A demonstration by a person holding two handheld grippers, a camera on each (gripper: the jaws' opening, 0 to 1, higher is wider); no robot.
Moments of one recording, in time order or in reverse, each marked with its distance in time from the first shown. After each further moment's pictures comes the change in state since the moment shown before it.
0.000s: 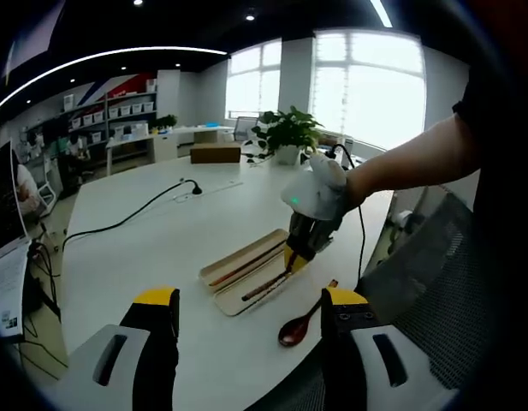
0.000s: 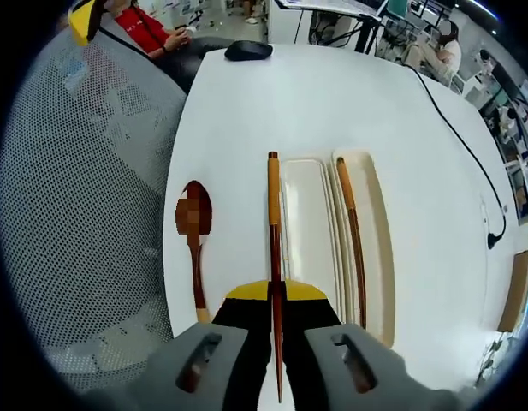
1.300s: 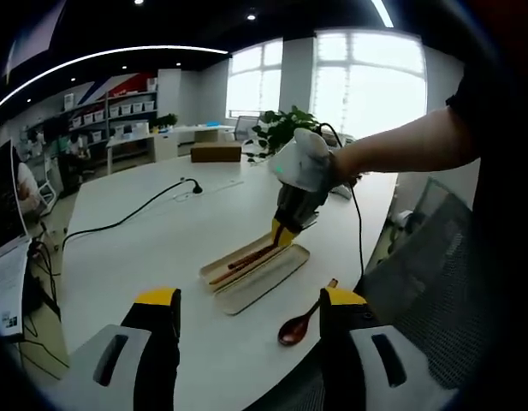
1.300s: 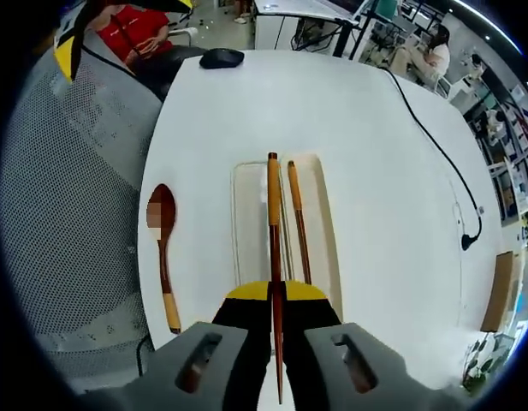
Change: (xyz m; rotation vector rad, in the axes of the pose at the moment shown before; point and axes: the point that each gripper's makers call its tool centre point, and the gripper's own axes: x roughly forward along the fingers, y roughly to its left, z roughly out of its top) left arm -0.001 -0.001 -0.002 0.002 0.007 -0.001; right arm -0.024 -0.046 0.001 -0.006 0.007 -0.076
